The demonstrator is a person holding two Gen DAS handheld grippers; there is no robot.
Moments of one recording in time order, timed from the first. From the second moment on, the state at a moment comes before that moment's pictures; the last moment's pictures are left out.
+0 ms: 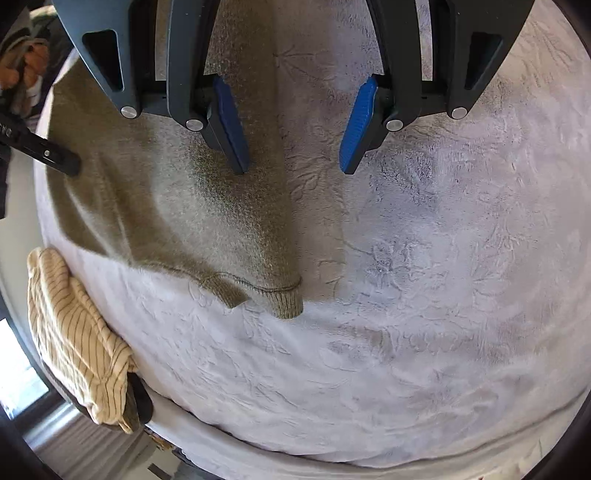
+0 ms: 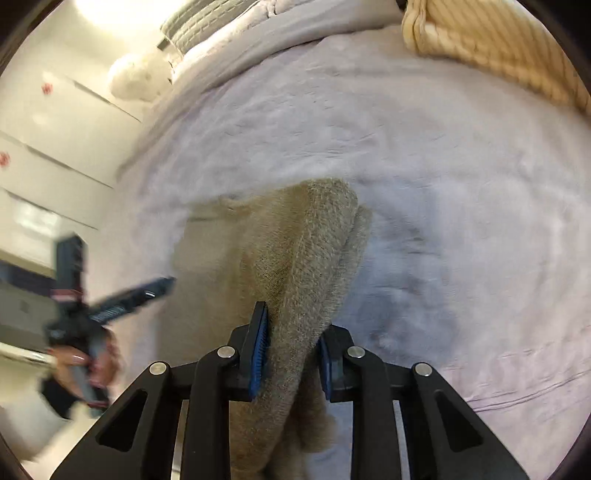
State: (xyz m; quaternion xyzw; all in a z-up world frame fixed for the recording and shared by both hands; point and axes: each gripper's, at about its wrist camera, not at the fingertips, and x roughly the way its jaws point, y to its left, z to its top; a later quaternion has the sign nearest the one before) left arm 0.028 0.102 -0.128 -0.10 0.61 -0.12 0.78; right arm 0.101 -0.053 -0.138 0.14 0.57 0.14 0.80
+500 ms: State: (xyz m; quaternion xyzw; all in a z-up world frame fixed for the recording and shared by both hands) left arm 0.015 0.079 -0.113 -0.05 0.62 -0.10 0.78; right arm 0.063 -0.108 -0.154 0.28 0.61 0.10 0.73
